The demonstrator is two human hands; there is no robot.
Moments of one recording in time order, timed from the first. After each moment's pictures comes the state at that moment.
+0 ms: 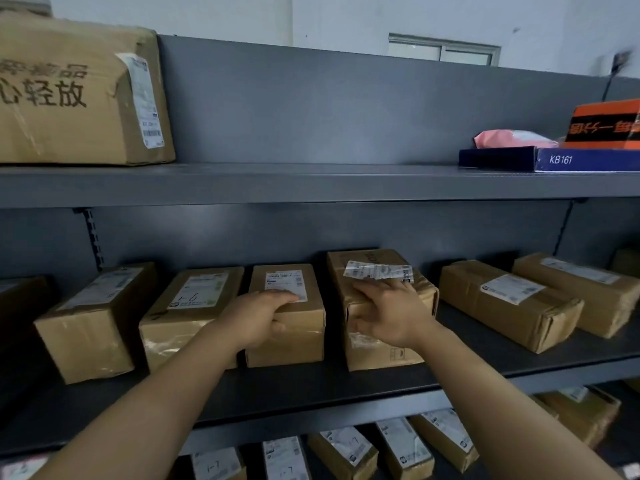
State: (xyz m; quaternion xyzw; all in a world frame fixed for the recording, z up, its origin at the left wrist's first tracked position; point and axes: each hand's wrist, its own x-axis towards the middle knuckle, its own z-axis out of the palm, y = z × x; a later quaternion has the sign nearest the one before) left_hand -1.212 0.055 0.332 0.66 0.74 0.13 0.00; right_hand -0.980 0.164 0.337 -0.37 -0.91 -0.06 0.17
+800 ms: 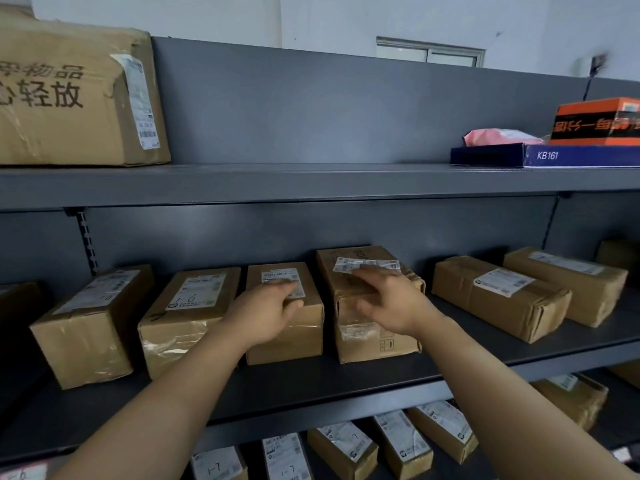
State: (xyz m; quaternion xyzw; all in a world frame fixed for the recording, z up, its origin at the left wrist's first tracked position) left_hand -1.196 0.058 0.336 0.65 0.73 0.18 -0.04; right_hand -0.974 0.168 0.342 -0.34 -0.91 0.02 0.23
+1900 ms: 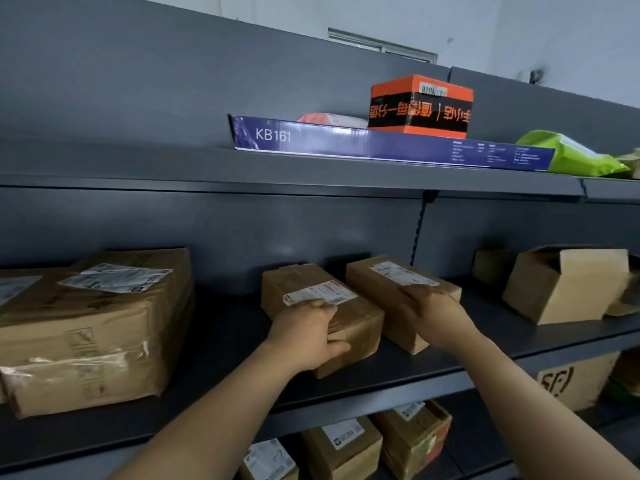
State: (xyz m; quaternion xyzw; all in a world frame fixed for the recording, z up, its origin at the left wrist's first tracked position) left_hand -0.809 0.305 0.312 0.72 0.68 0.12 -0.03; right_hand -0.589 0.414 0.316 -0.51 -0.84 -0.02 0.19
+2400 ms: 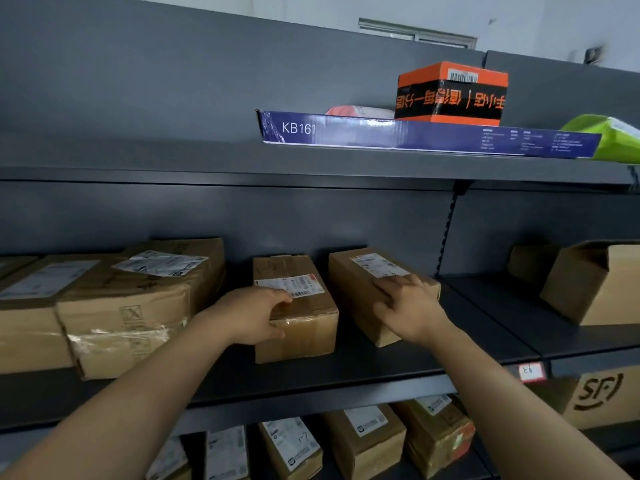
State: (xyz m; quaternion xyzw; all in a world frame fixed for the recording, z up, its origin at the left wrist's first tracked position) left_hand -0.895 0.249 0.337 0.65 0.76 0.04 0.03; right_hand -0.657 0.385 0.317 -0.43 -0.88 -0.01 0.18
